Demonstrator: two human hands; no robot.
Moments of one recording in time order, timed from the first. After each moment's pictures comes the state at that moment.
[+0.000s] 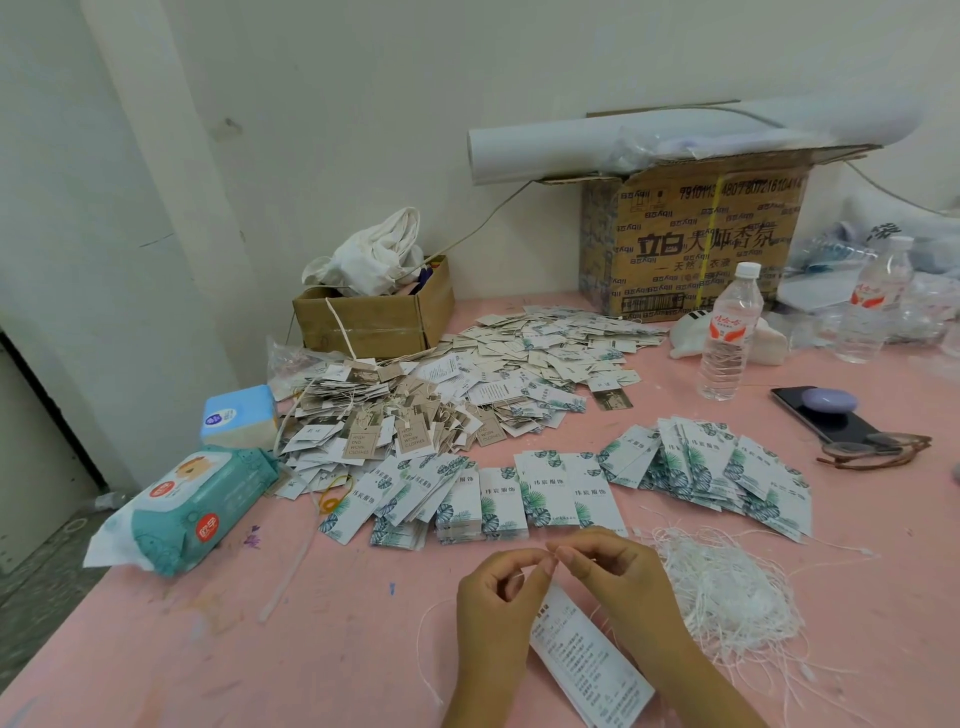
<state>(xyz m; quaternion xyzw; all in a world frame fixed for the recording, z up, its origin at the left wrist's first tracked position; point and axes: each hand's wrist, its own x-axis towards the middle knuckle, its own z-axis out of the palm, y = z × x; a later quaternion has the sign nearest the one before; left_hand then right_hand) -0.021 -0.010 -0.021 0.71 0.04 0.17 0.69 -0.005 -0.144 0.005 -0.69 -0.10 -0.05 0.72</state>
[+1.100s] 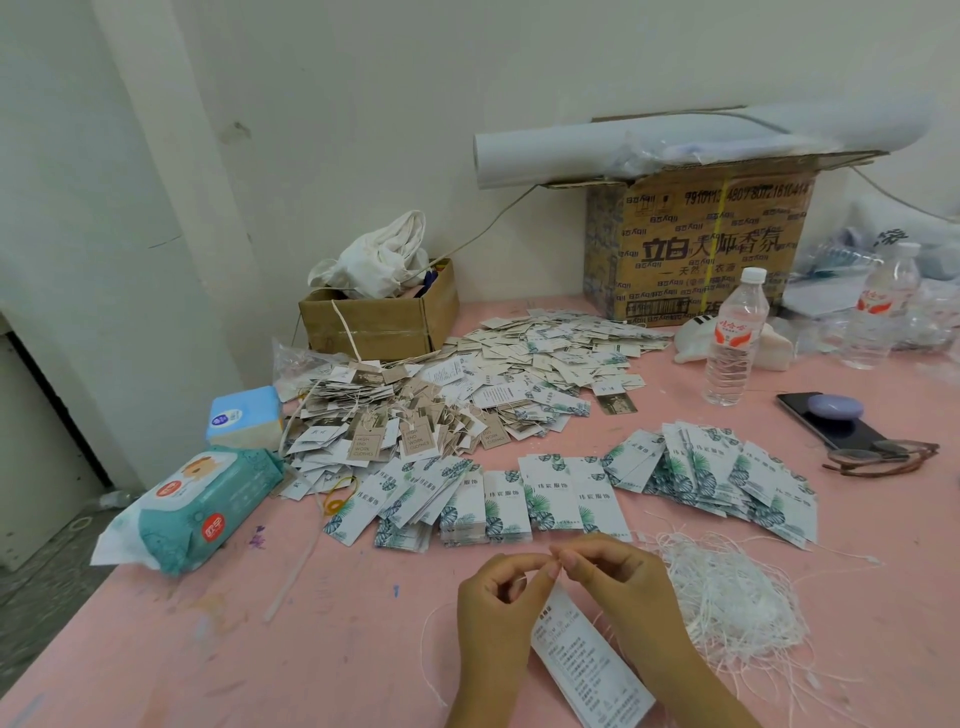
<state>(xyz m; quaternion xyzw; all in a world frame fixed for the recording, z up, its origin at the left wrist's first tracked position) -0.021 -0.009 -0.019 0.70 0.04 0.17 0.69 -0.008 -0.142 0.005 -0.67 -0.08 -0.04 0.73</state>
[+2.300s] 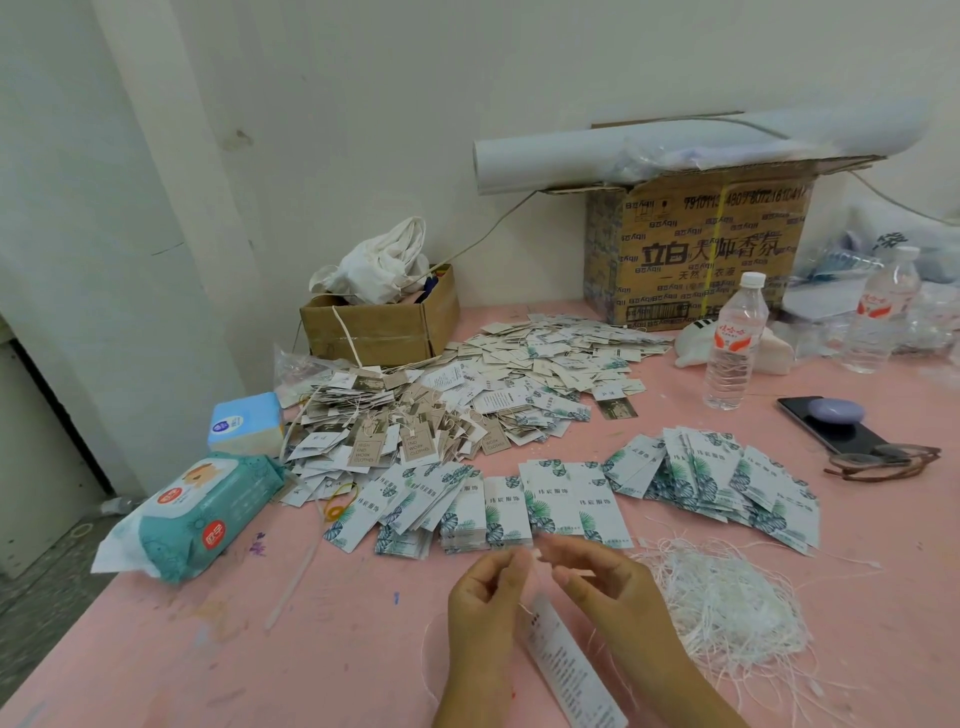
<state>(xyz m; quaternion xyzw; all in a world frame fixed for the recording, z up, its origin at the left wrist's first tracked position) -0.027 -0.004 -0.003 0.56 0.11 0.09 0.81 -0.010 -0.139 -0.001 -0.67 -0.12 -0.01 0.73</state>
